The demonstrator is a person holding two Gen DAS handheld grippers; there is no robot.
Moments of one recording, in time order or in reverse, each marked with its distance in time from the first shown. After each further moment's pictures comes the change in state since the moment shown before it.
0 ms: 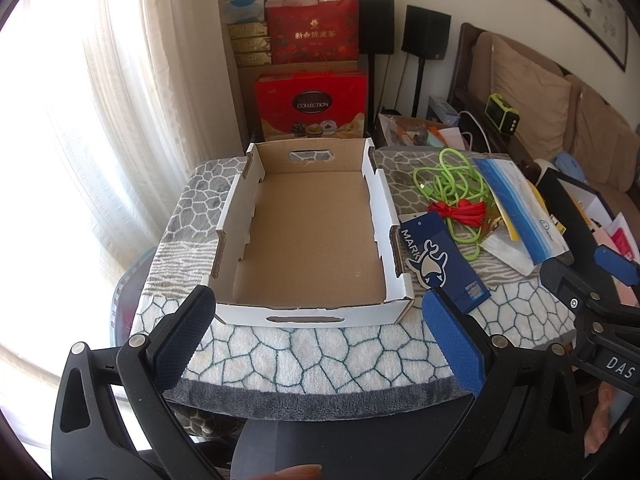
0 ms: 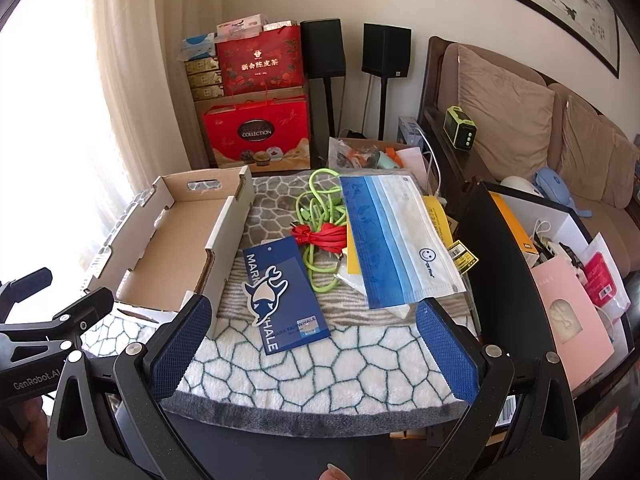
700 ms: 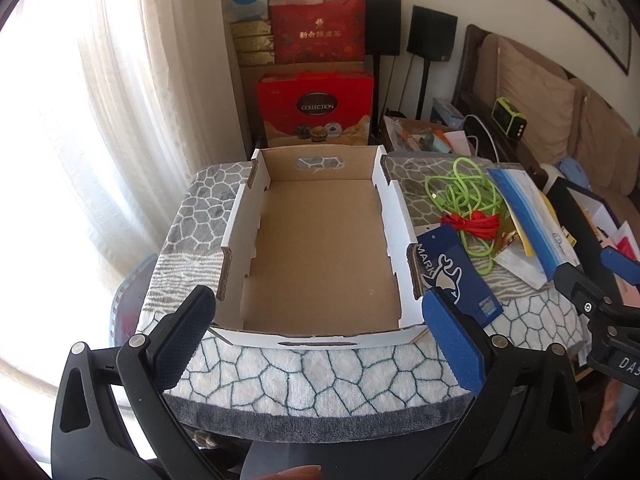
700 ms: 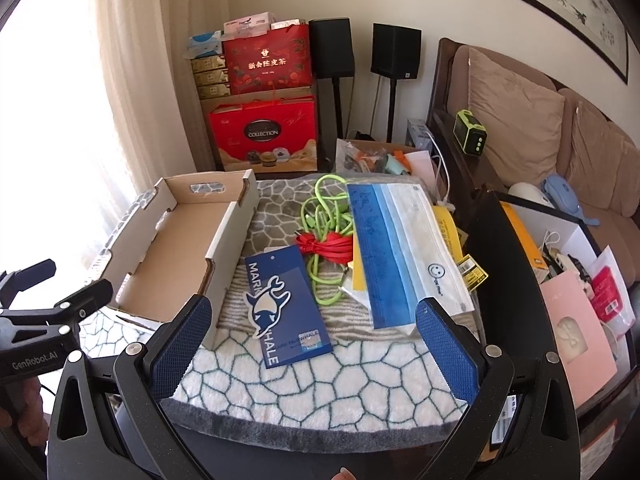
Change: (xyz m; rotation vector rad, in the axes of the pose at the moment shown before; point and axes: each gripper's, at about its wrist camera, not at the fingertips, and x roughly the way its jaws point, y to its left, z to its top) left arm 0.016 0.017 0.021 -0.012 0.001 0.002; right arm 0.015 -0.003 0.014 -0.025 0.001 0.014
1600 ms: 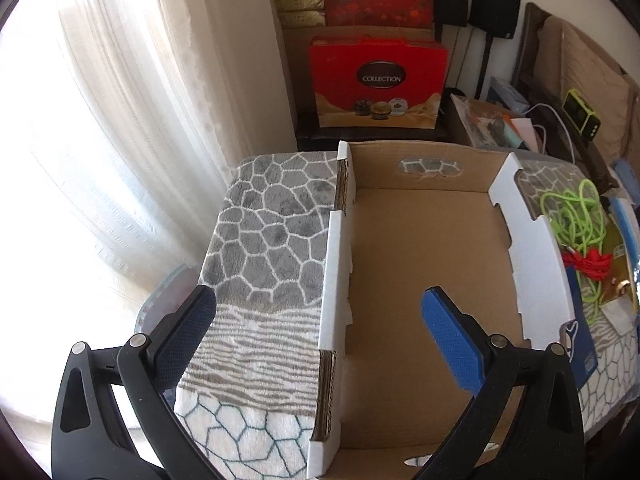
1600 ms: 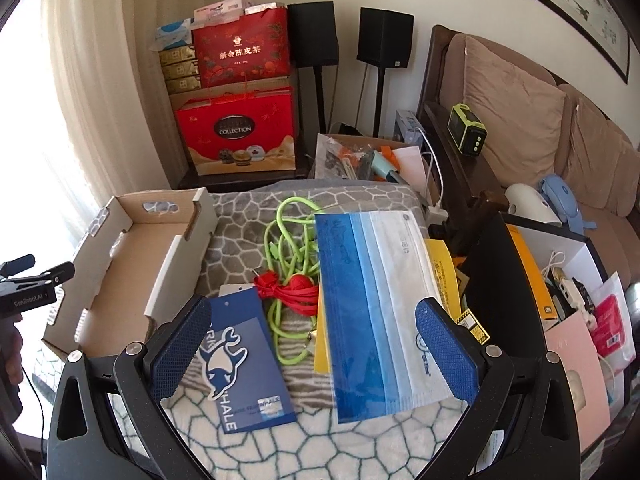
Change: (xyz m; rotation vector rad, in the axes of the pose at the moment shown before) left arm 0.113 0.073 0.050 -0.020 0.132 0.125; right arm 0.071 -0.029 0.049 0.008 0.061 -0.043
